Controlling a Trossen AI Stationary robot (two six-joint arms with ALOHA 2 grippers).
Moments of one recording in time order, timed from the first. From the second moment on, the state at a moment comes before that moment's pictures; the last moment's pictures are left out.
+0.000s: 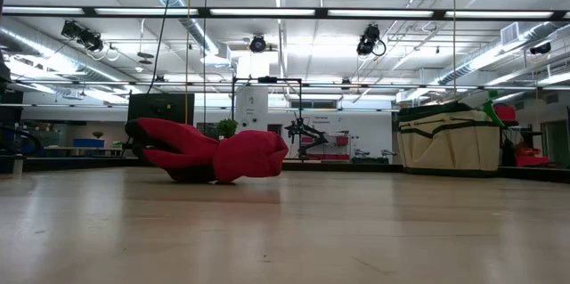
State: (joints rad) left arm 0.52 1.57 2.02 -0.93 0.31 -0.06; right arm -0.19 0.76 1.30 -0.71 0.38 -0.24
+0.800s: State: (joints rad) left arm 0.52 1.57 2.02 -0.93 0.31 -0.06; right arm -0.19 0.54 1.02 -0.67 0.55 -0.13
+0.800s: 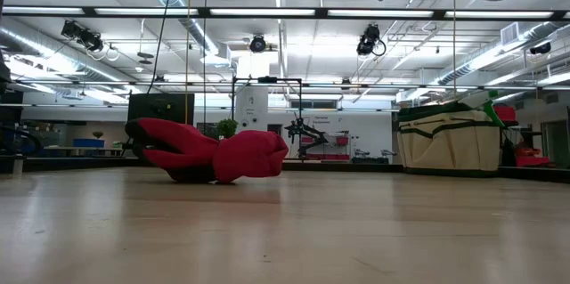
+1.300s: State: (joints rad) left arm 0.52 1.57 2.02 -0.93 0.32 -0.06; right arm -0.19 0.44 0.68 -0.31 0.77 -0.17
